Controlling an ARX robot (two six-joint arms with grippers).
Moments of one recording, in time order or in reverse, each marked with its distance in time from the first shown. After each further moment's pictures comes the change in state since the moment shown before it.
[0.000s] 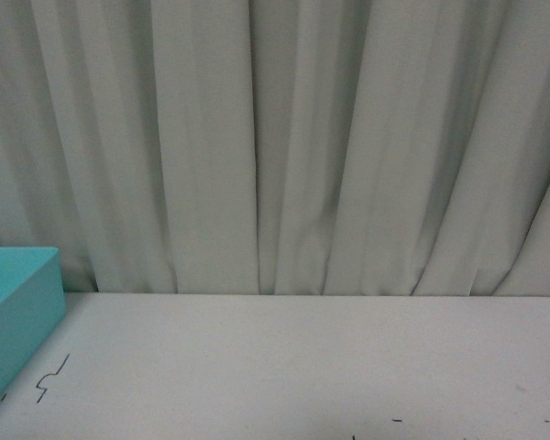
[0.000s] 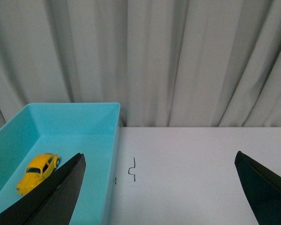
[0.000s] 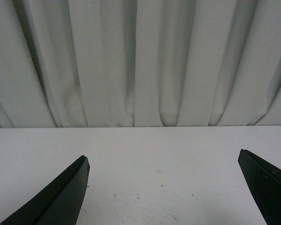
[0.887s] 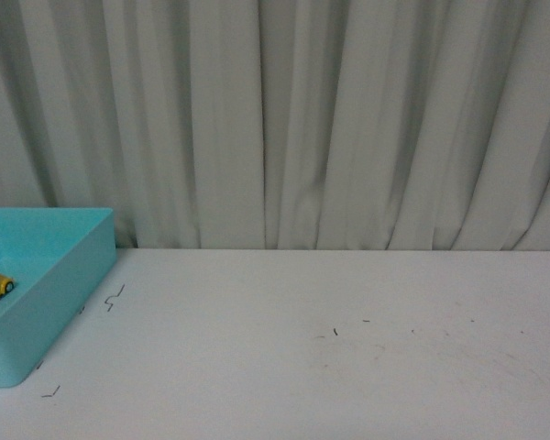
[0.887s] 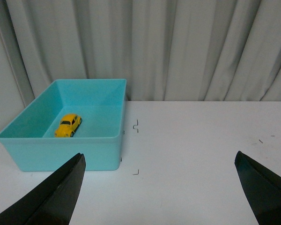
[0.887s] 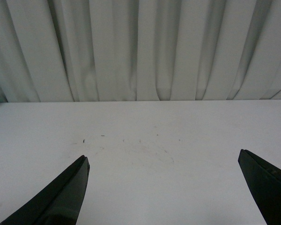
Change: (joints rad) left arm 0.000 0.000 0.000 -0.005 0.000 0.000; right arm 0.000 0.000 0.000 -0.006 0.000 0.000
